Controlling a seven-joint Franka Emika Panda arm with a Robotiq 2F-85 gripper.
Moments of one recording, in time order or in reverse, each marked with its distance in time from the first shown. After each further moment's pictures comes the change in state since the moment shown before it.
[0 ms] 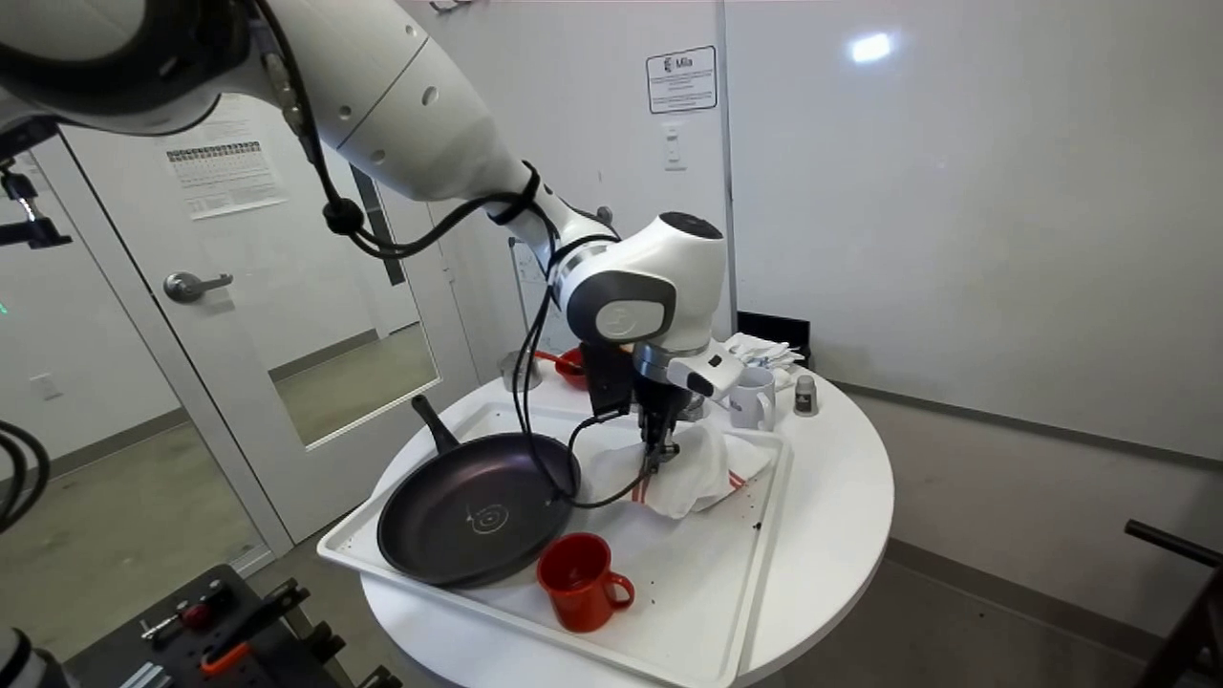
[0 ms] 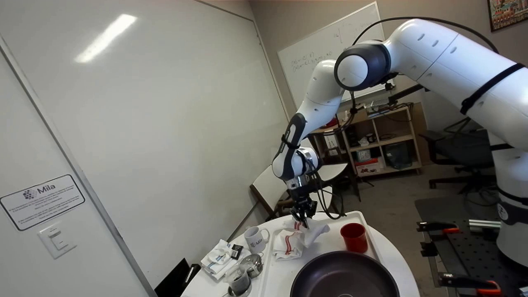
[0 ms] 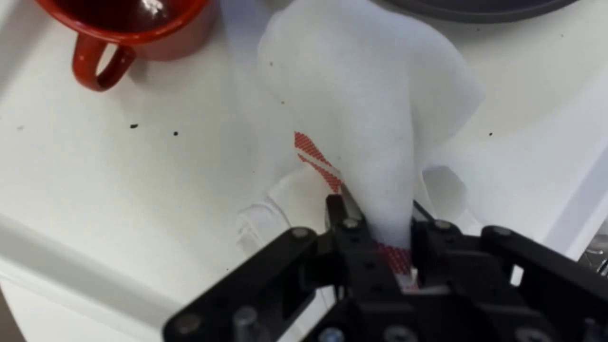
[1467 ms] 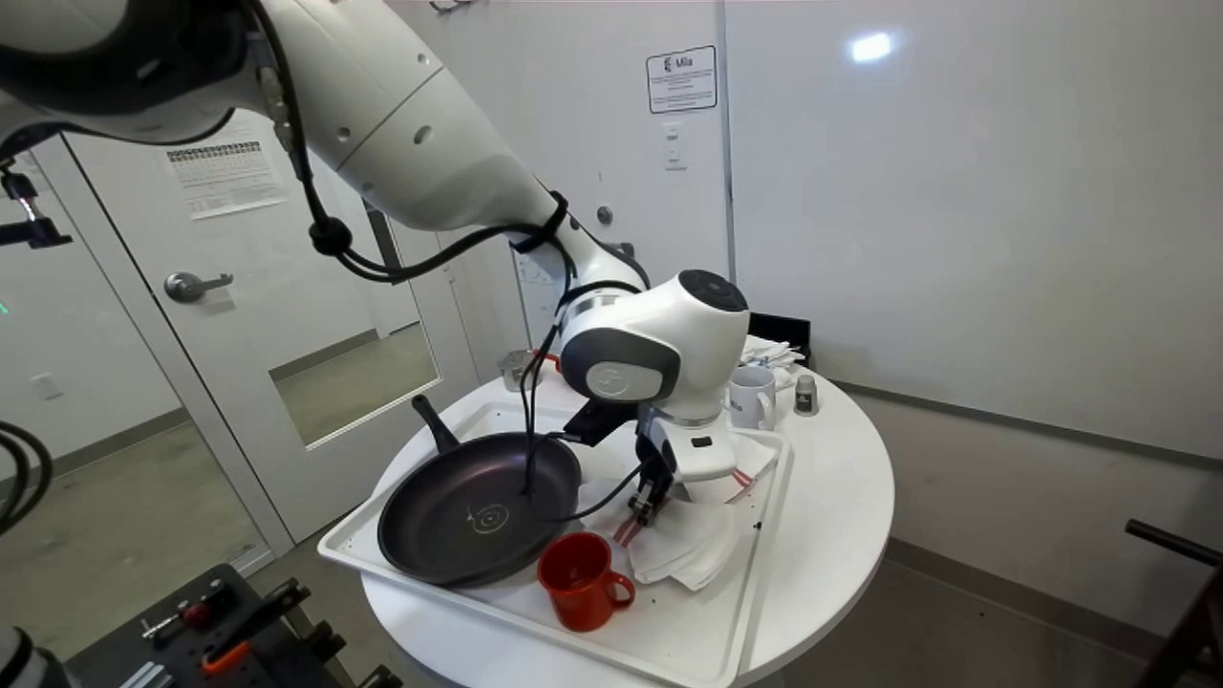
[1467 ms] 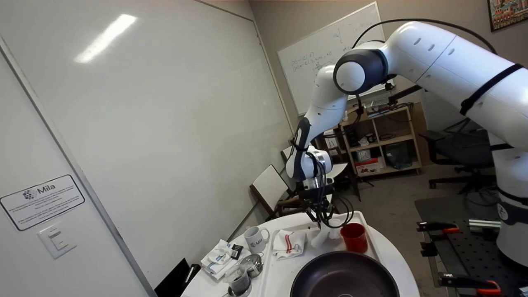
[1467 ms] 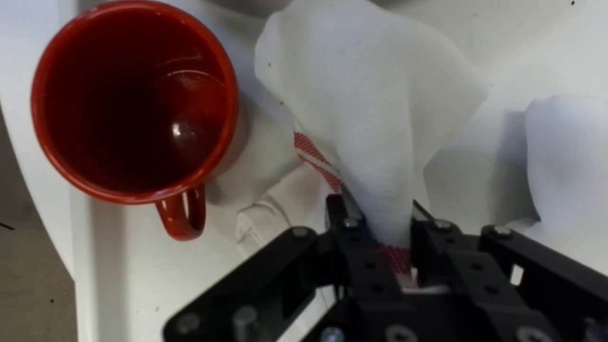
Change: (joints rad) arm -0.002 0.018 -0.089 -0.101 0.189 0.020 0.413
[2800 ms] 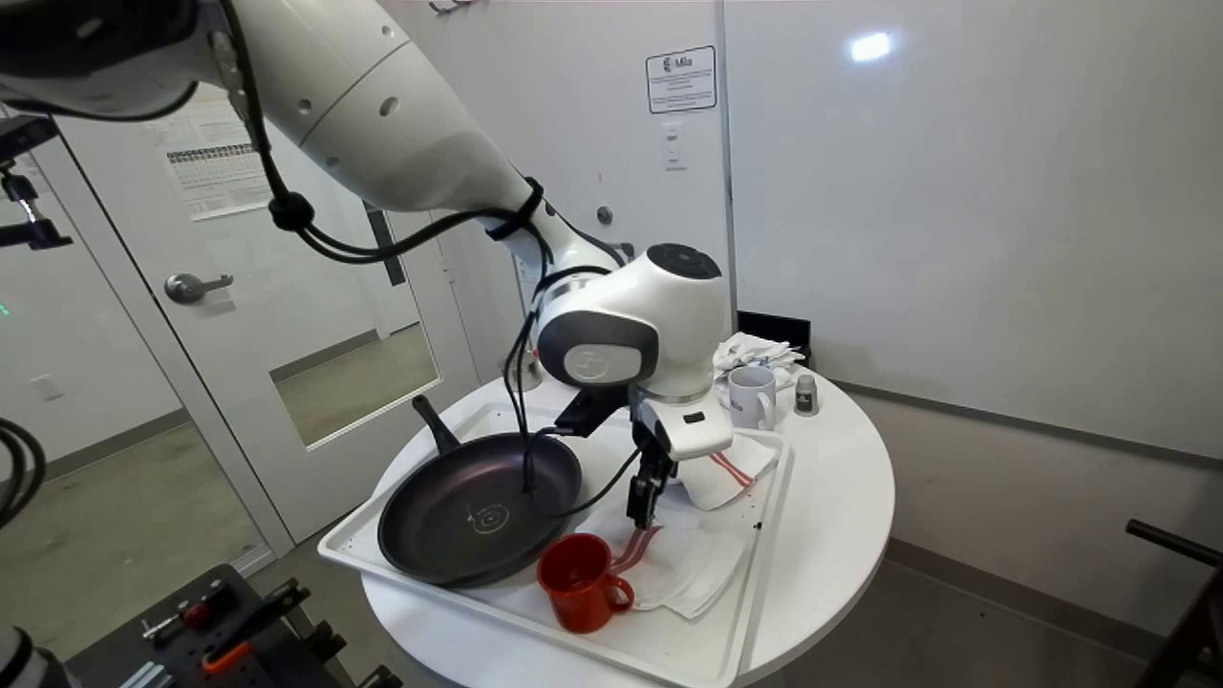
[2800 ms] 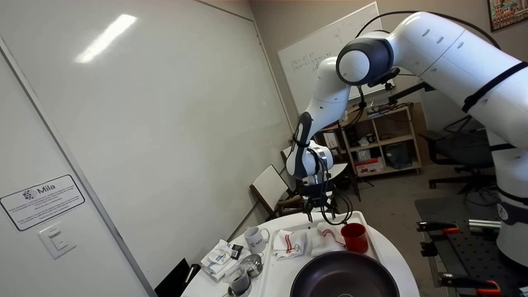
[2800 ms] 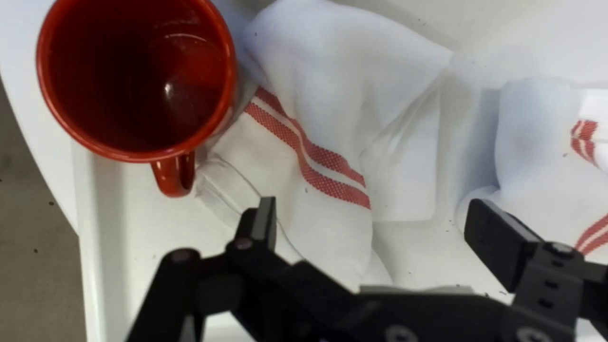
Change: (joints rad) arm 0.042 -0.082 -0.021 -0.084 -0.033 0.122 -0.022
